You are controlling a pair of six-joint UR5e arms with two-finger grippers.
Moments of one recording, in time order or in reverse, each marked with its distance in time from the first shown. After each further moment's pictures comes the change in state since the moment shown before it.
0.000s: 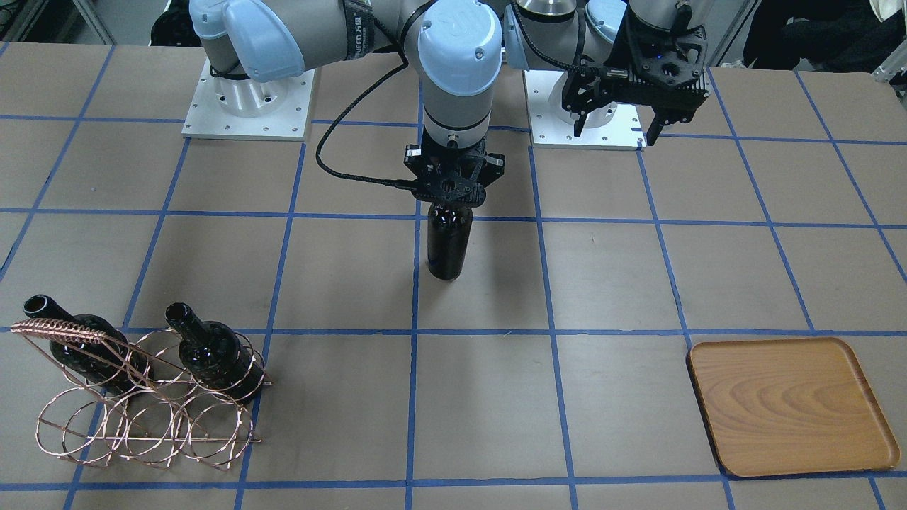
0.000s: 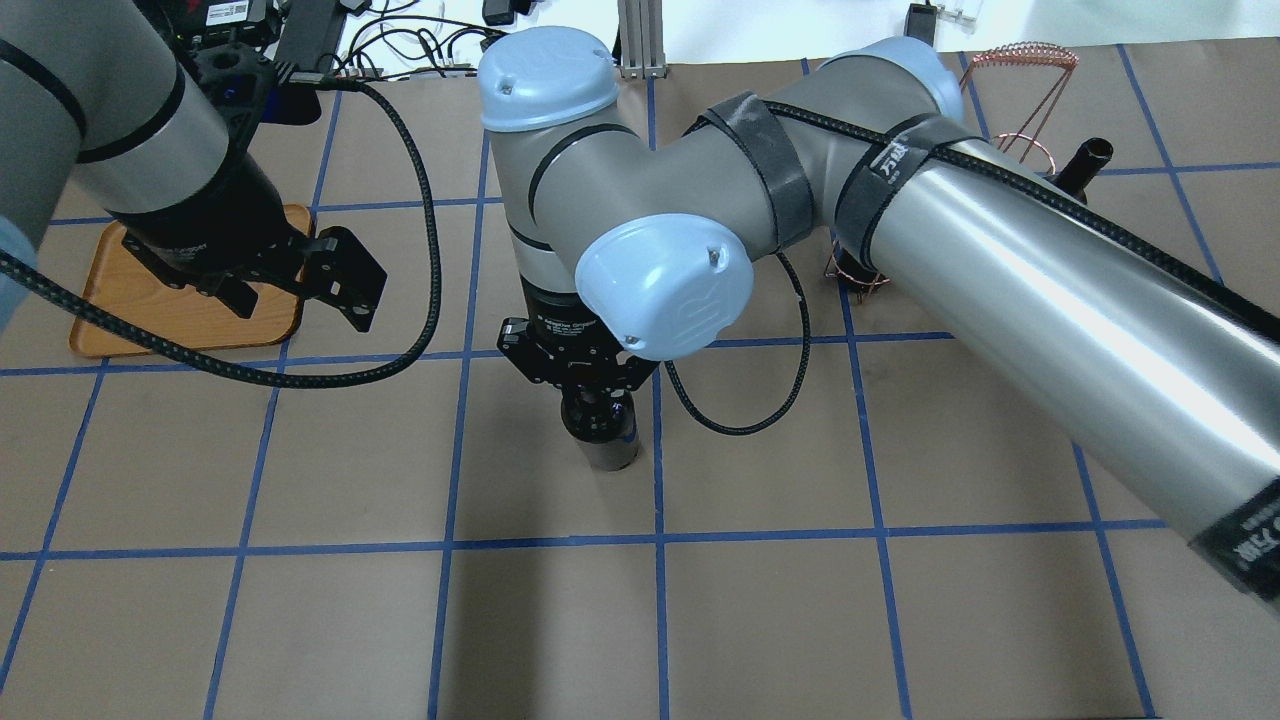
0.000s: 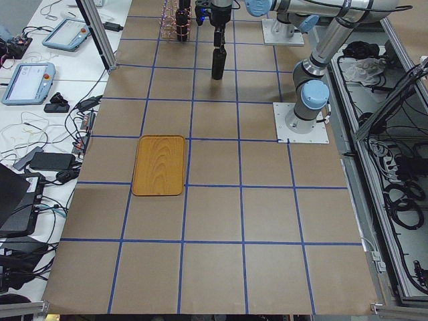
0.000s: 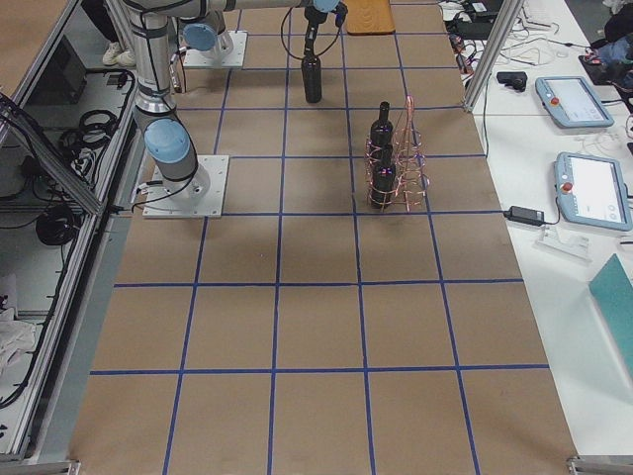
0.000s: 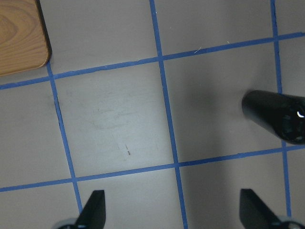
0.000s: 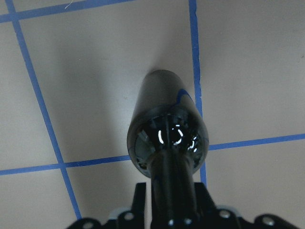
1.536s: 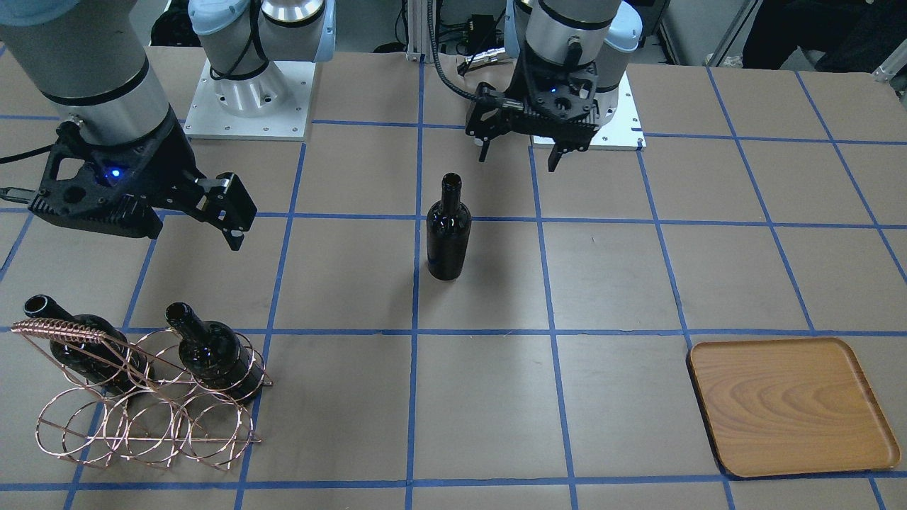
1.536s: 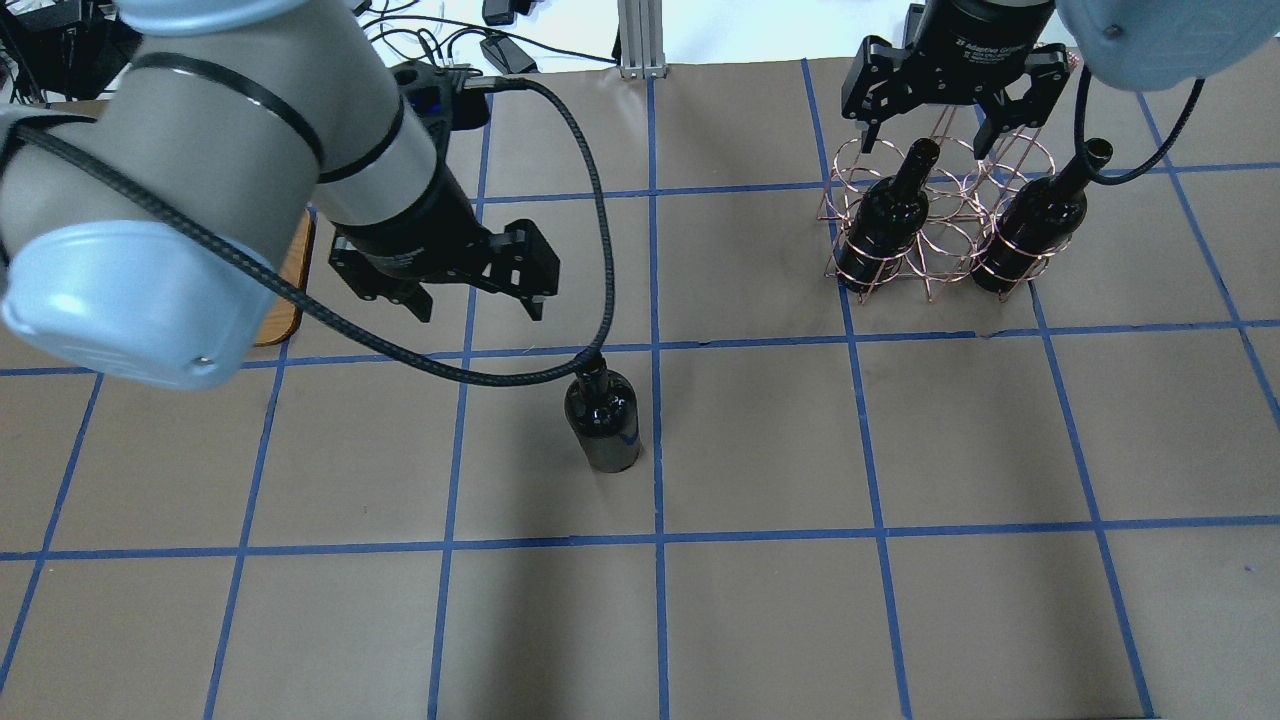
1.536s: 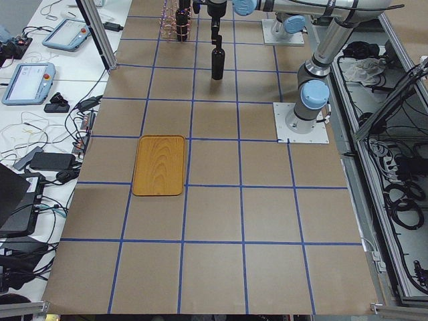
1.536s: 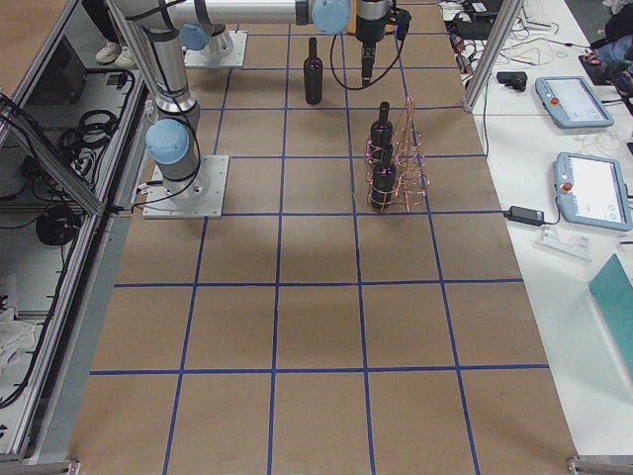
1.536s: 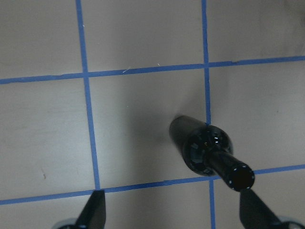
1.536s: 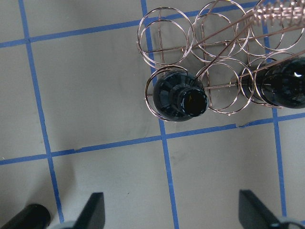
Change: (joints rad) left arm -0.233 -0.127 -0.005 0.167 -0.120 -0.299; right arm -0.508 -0.151 -0.066 -0.017 -0.161 -0.484
